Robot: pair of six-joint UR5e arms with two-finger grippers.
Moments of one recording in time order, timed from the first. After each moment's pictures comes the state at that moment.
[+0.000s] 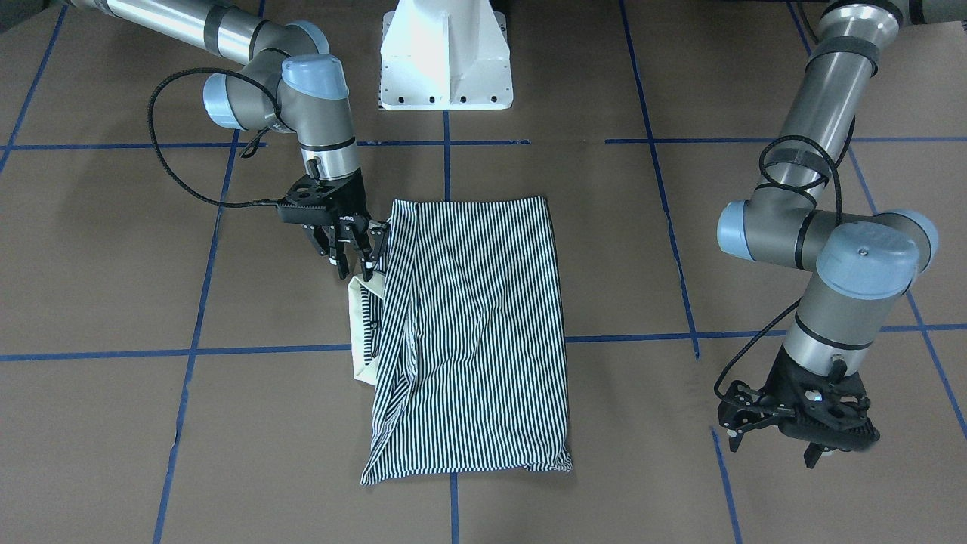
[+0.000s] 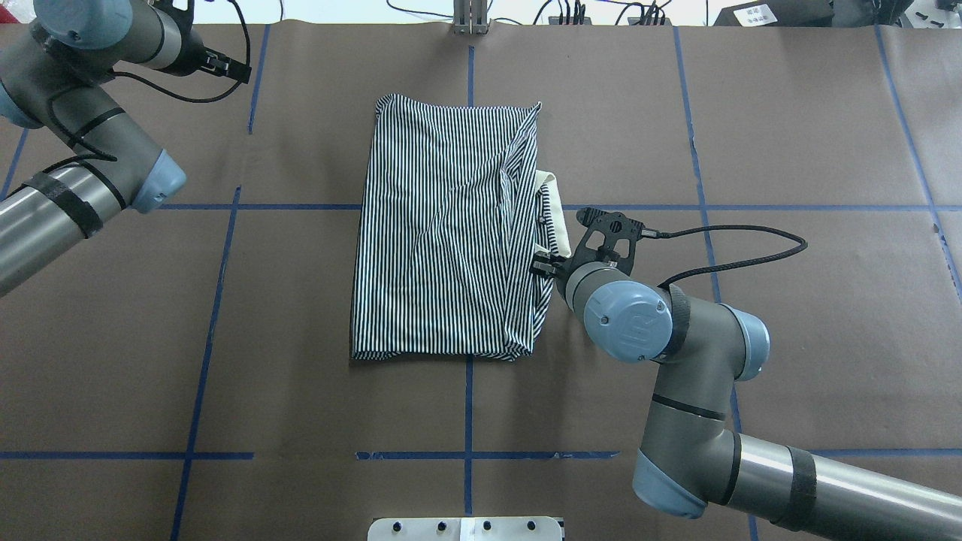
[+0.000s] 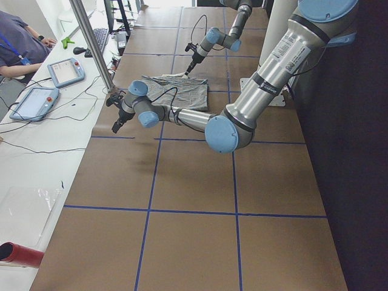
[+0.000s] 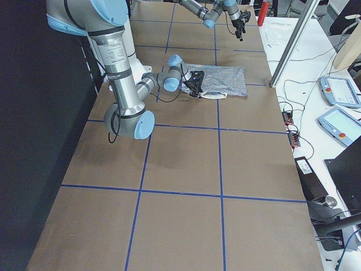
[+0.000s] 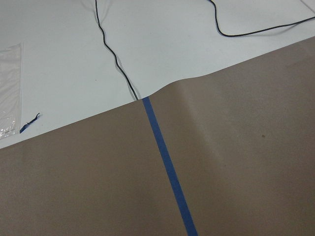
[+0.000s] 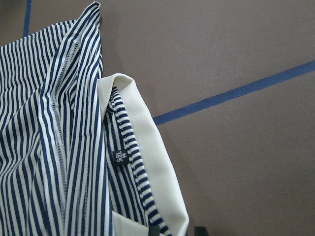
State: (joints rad) left arm -1.01 -2.22 -1.07 -2.34 -1.81 -0.57; right arm 0.39 -1.12 1.69 -1.20 1.30 1.52
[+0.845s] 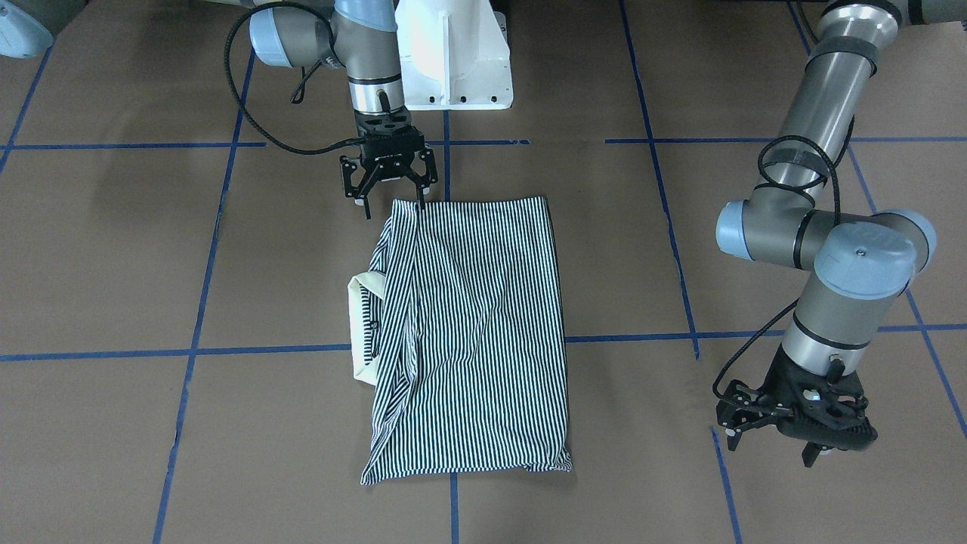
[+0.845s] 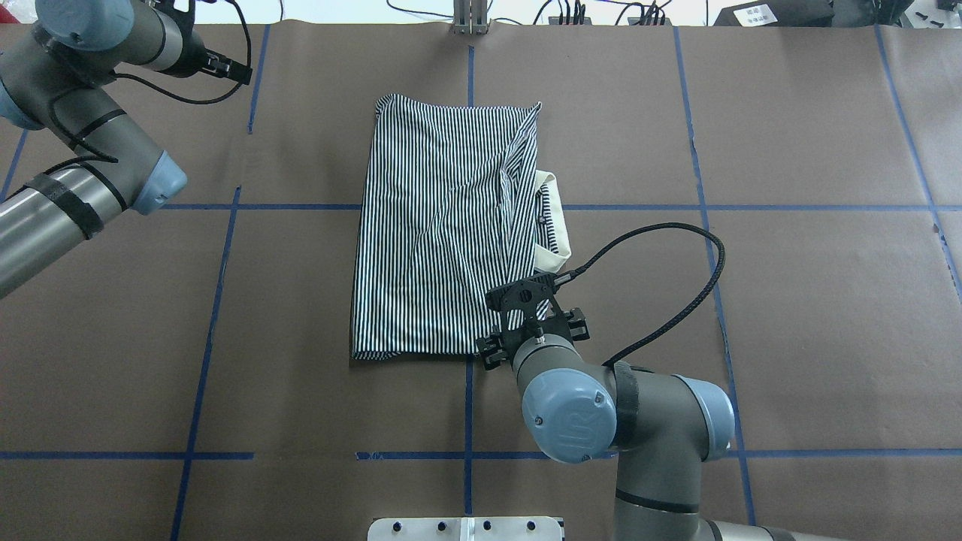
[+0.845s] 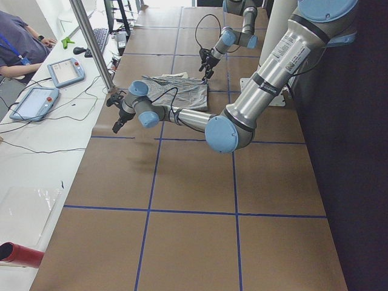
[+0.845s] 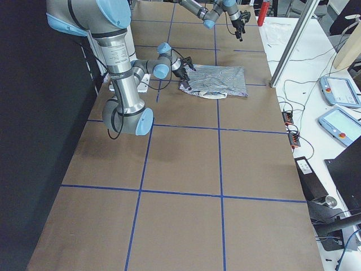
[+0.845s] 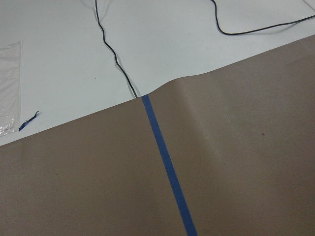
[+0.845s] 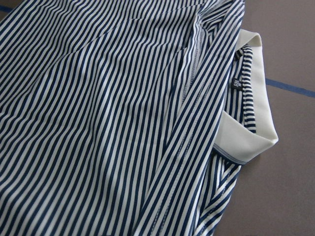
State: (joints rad) left arm -1.01 -2.22 -1.07 -2.34 -1.81 -0.57; right arm 0.21 -1.07 1.80 -1.41 1.19 1.07
